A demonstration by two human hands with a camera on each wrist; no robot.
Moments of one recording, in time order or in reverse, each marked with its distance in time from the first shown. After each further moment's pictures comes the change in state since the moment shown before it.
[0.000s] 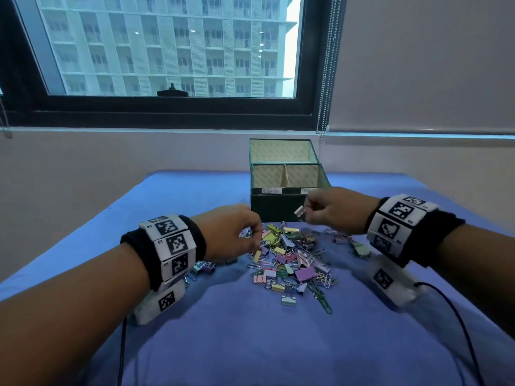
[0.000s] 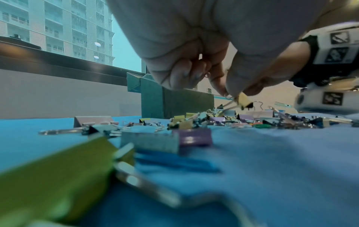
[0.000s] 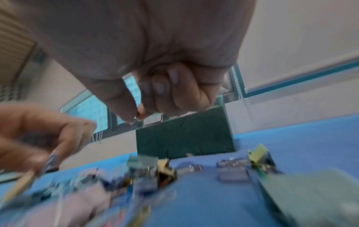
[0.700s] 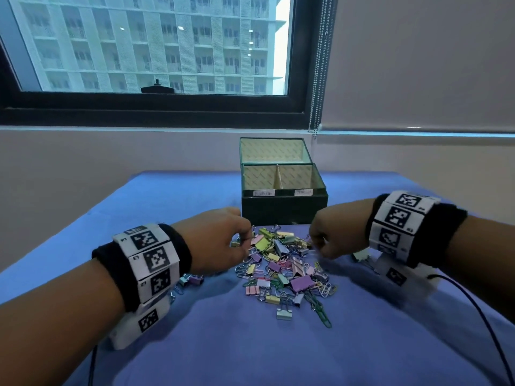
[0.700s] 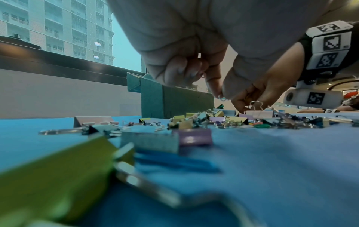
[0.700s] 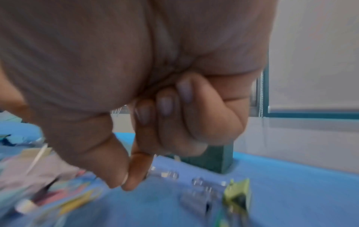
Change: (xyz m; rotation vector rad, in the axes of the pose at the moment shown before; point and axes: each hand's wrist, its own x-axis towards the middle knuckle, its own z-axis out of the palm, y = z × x) left_hand 0.002 -0.005 0.002 0.046 0.044 0.035; right_hand 0.002 0.003 0.003 -0.513 -0.400 0.023
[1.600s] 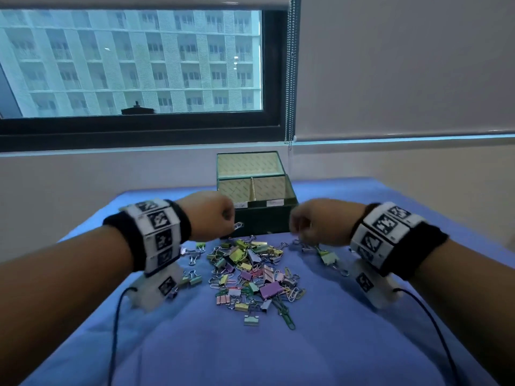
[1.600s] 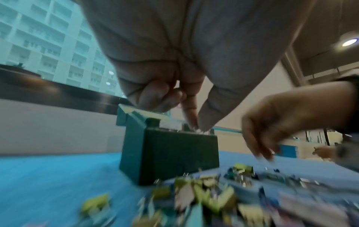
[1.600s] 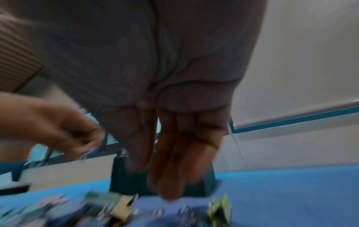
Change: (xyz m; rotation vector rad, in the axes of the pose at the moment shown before) left_hand 0.056 0.026 -0.032 0.177 -0.044 -0.187; right_hand -0.023 0.033 0.006 0.396 0.296 0.031
